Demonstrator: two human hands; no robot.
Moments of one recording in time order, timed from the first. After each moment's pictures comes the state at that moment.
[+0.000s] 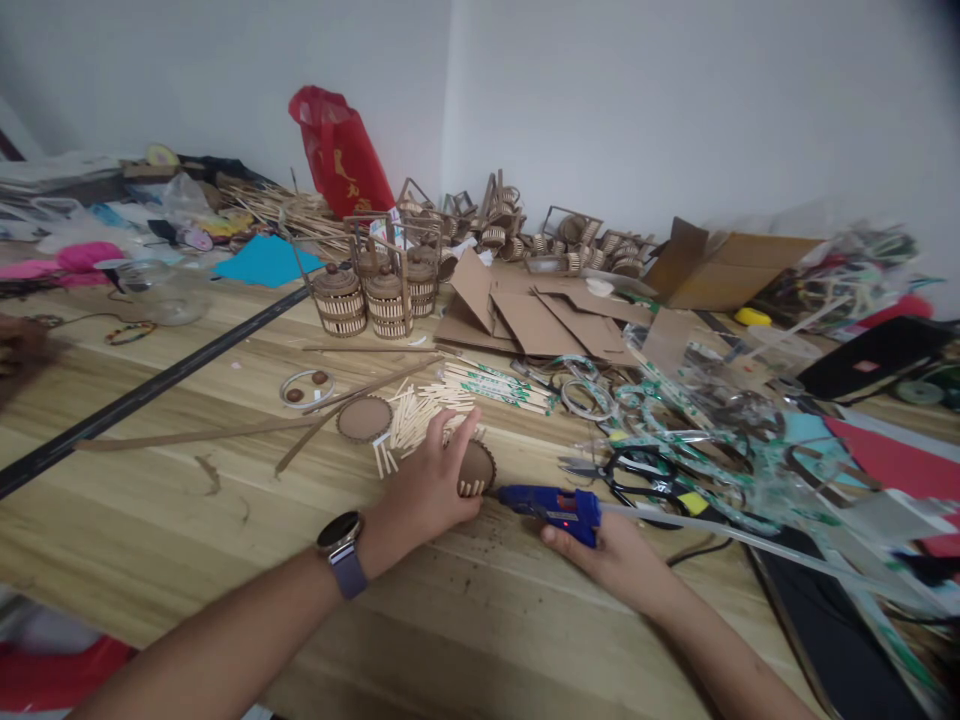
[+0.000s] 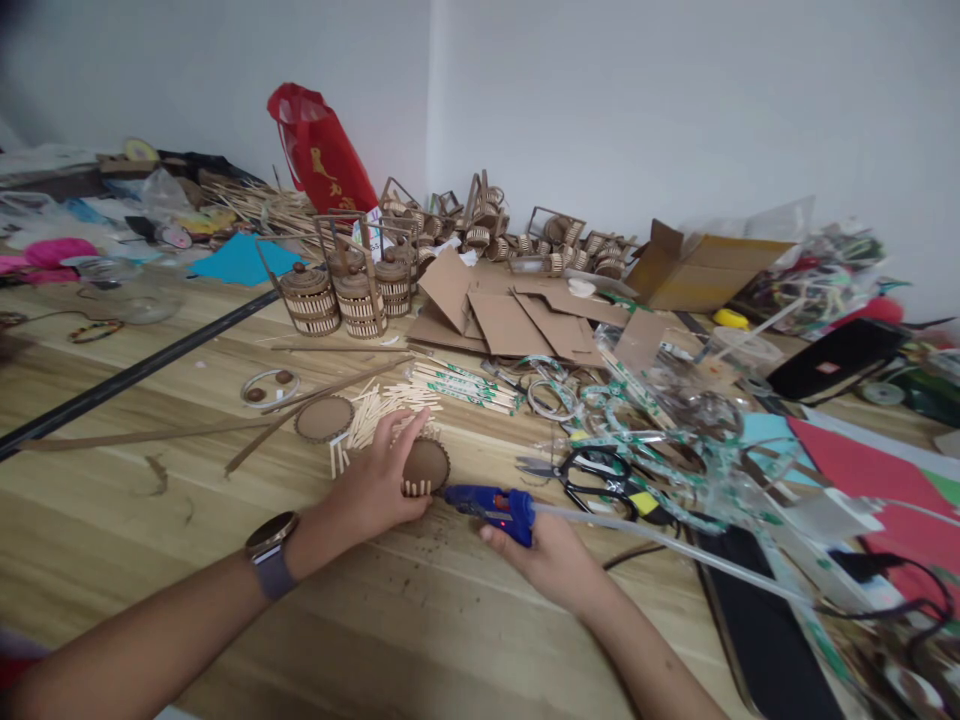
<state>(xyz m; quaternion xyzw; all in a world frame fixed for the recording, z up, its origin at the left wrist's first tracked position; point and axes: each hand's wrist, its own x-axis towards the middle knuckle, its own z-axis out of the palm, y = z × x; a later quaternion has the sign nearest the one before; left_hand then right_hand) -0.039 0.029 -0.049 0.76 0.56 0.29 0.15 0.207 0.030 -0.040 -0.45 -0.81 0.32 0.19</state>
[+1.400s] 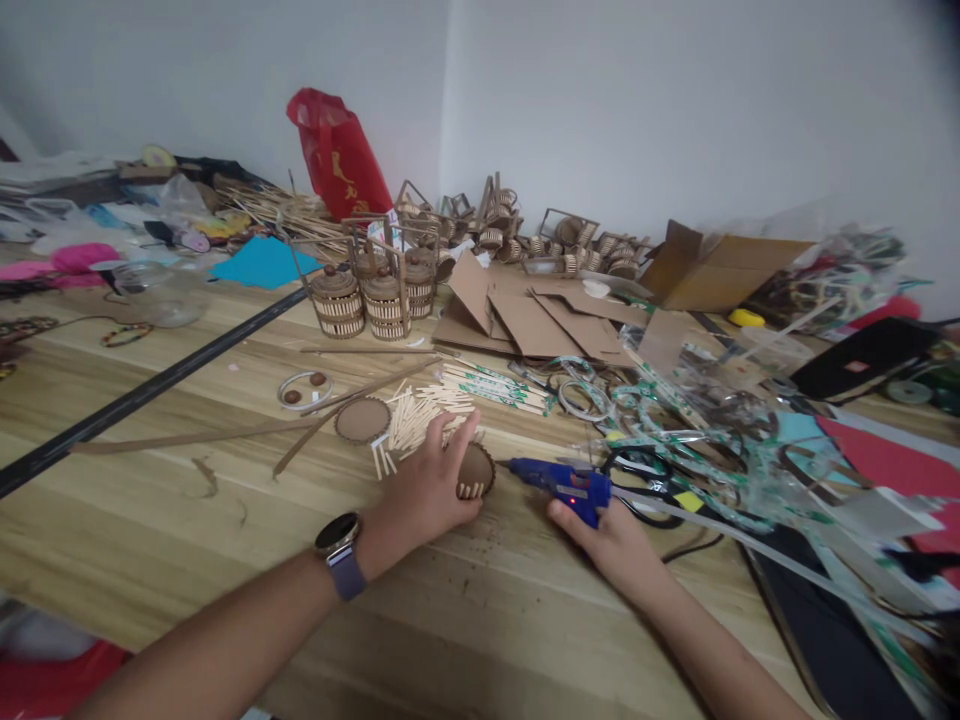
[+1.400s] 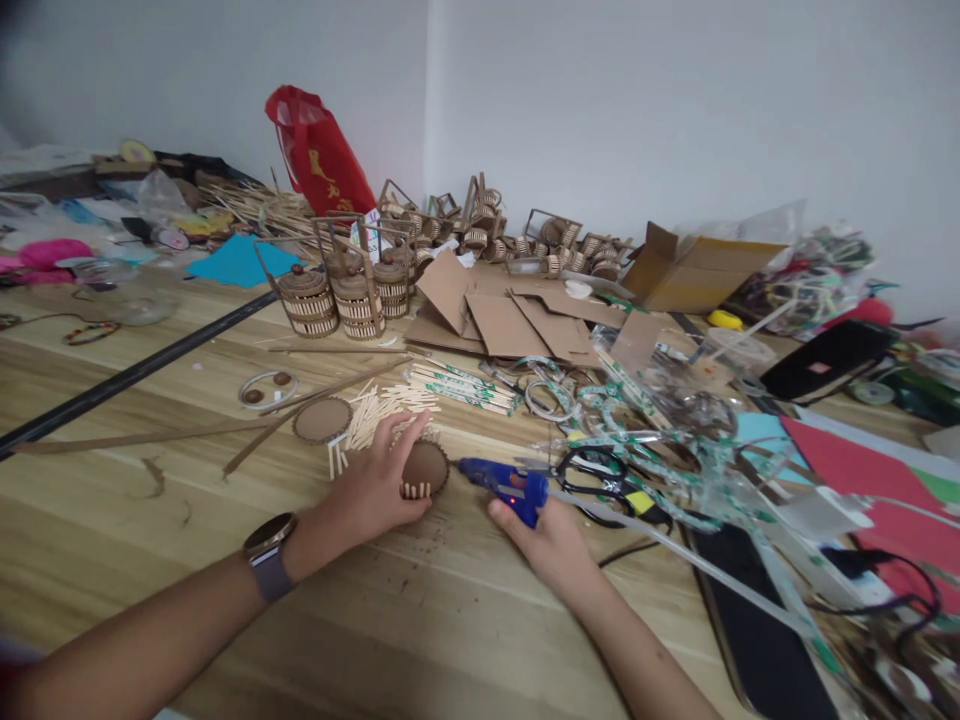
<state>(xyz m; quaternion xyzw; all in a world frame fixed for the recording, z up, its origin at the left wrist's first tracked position) -0.038 0.029 -0.048 0.77 0.56 0.27 0.14 0.205 0.032 -0.044 -0.55 -0.71 0.34 0.28</state>
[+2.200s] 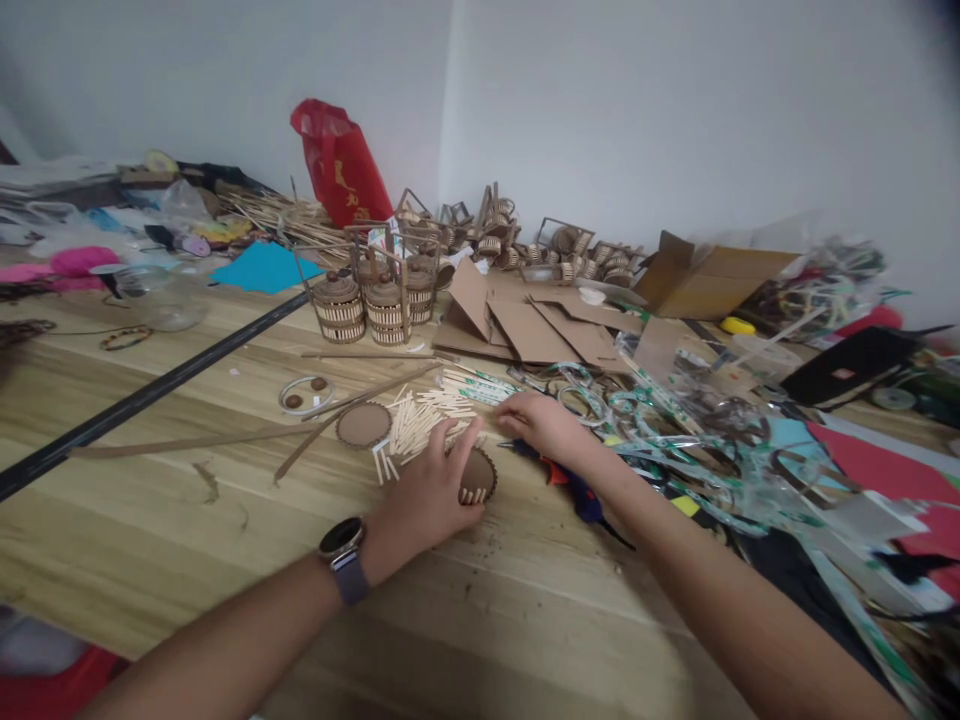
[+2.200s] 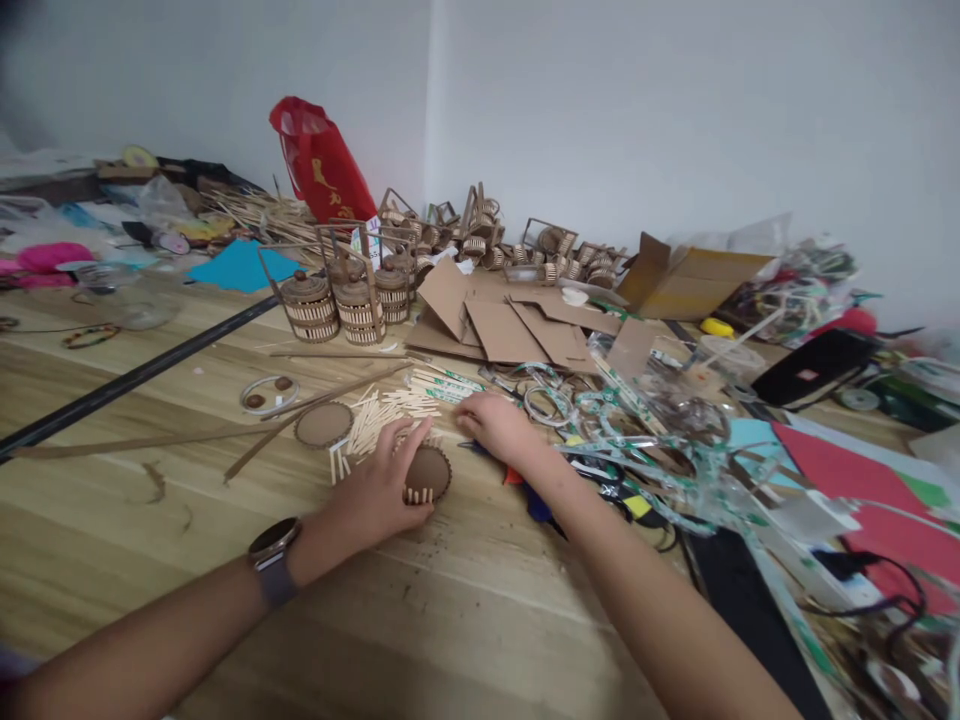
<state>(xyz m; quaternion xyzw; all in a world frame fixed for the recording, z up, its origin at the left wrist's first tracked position) -0.037 0.027 -0.044 0.77 0.57 0.25 0.15 0.146 0.141 0.000 -0.37 -0.92 0.07 0.12</state>
